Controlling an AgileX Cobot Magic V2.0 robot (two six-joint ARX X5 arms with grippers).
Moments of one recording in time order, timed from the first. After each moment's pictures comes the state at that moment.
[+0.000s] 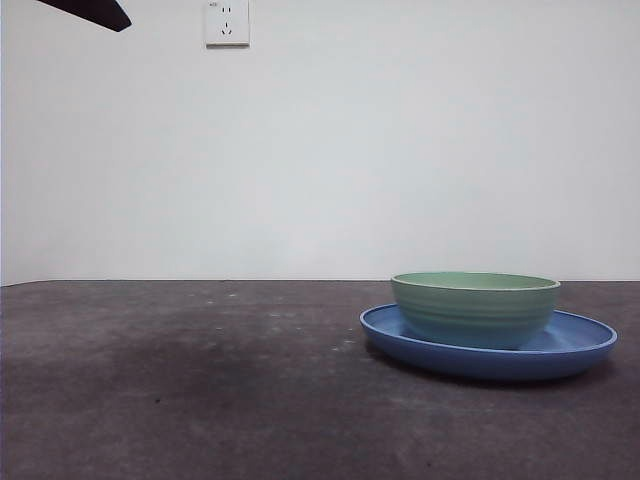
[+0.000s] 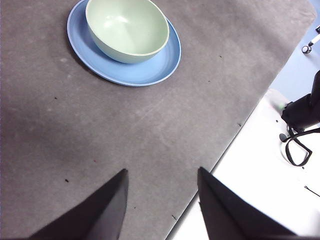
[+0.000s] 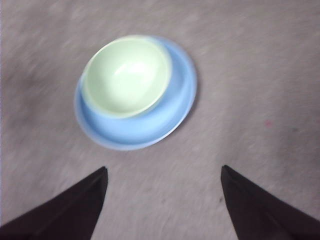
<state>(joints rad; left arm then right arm) -0.59 0.96 1.04 -0.86 0.44 0.00 0.12 0.72 1.02 -1.08 -0.18 0.11</state>
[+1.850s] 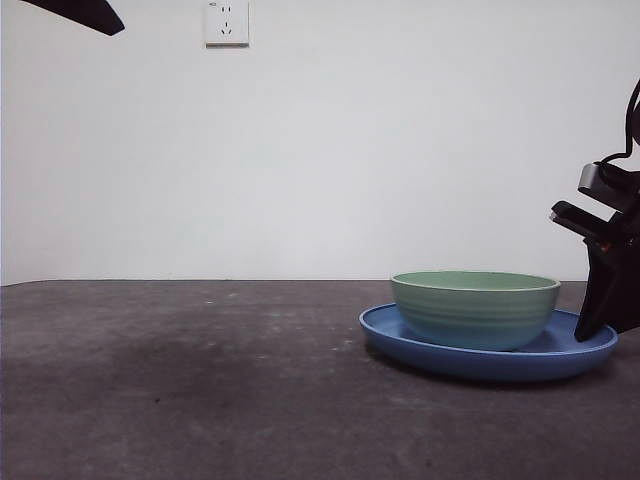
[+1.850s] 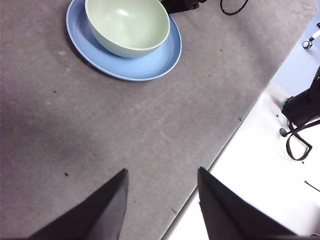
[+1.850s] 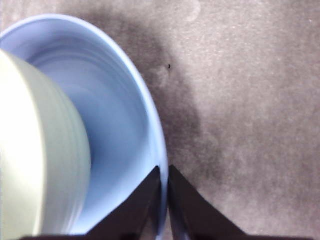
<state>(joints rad) -0.59 0.96 1.04 -0.88 0.44 0.00 -0.01 1.61 0.81 -0.24 -0.45 0.20</state>
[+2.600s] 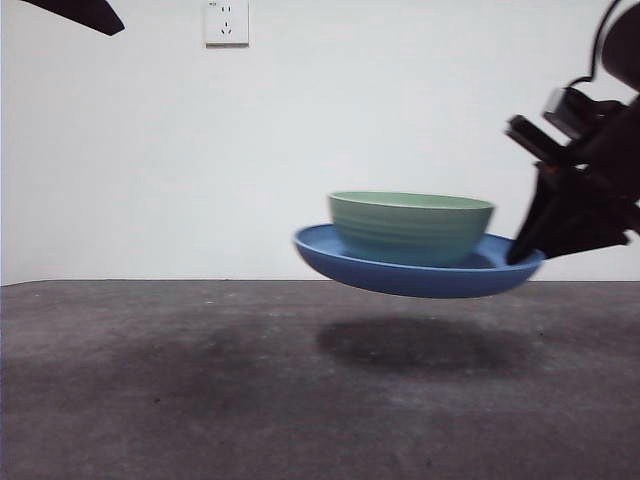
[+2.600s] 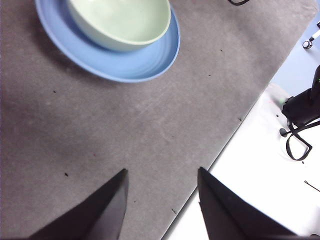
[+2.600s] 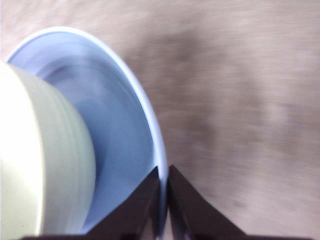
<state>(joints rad) -0.59 0.96 1.04 -0.88 0.44 0.00 0.13 1.46 0.81 -0.17 -0.52 0.36</state>
